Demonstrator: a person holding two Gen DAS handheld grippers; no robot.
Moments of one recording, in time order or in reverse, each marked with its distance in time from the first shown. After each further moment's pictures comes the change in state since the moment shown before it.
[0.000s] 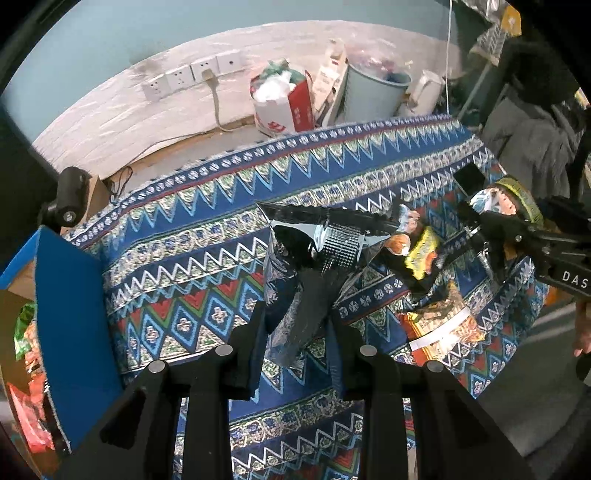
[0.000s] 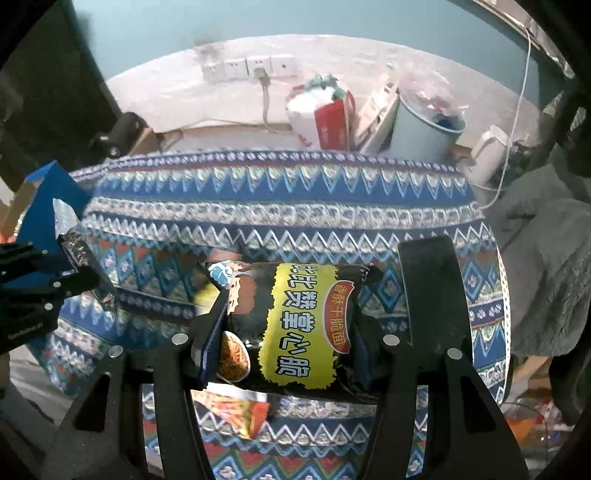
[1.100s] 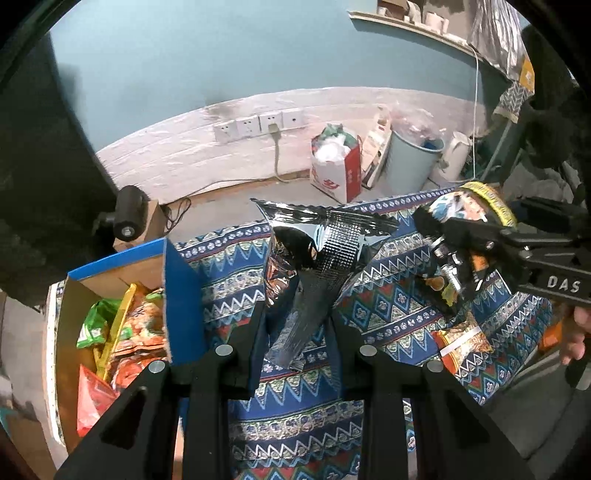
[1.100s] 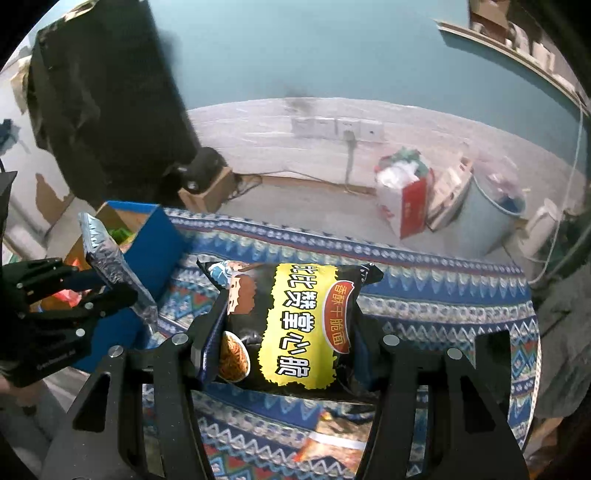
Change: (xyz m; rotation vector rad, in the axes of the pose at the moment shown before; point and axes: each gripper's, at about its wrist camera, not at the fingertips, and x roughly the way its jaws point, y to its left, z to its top) left arm -0.097 0.072 -0.024 -0.097 -0.210 0.111; right arm -0.047 0.115 0.058 -0.146 -0.172 0.202
